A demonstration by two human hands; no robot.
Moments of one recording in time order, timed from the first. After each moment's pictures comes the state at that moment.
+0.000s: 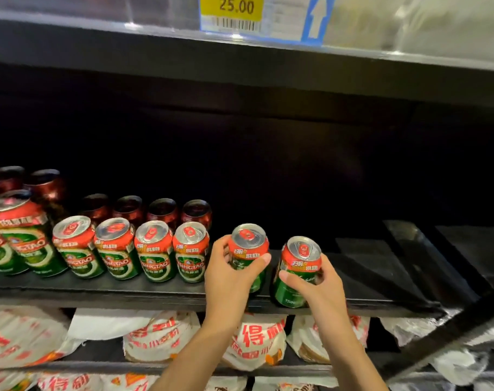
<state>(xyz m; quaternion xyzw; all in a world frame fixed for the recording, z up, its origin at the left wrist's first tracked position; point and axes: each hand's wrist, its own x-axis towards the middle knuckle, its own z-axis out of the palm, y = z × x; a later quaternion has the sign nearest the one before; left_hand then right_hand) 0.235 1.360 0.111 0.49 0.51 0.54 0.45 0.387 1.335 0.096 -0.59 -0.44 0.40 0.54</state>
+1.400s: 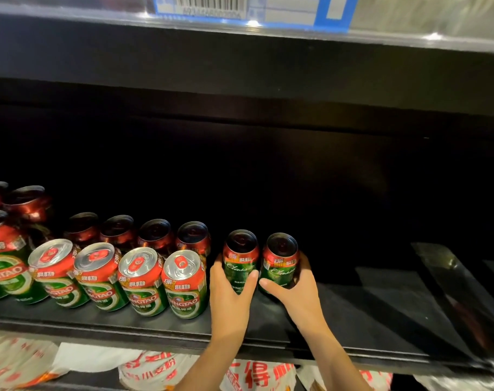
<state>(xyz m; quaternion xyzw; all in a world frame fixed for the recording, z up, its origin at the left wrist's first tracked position) 0.256 1.442 0.034 0.49 0.61 0.52 0.34 0.390 1.448 0.041 -0.56 -0.53 0.38 0.51</state>
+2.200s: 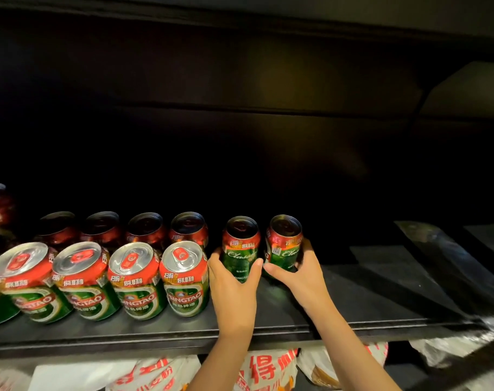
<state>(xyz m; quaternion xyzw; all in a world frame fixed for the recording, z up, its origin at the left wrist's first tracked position) 0.254 1.449 0.020 0.50 0.60 0.55 0.31 0.388 1.451 0.024 -0.60 -0.52 0.33 0.52</state>
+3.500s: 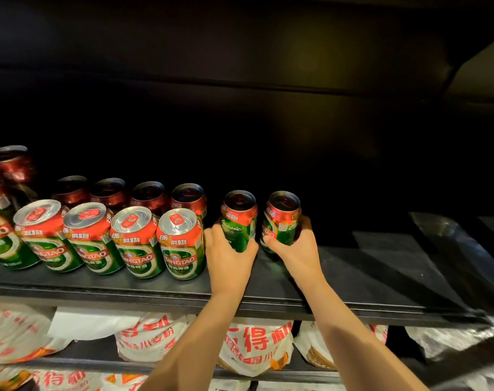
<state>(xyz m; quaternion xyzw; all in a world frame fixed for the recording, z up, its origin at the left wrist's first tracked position) 0.259 1.449 0.026 0.54 0.63 0.52 0.21 0.388 1.457 0.029 -0.60 -0.52 0.30 0.52</state>
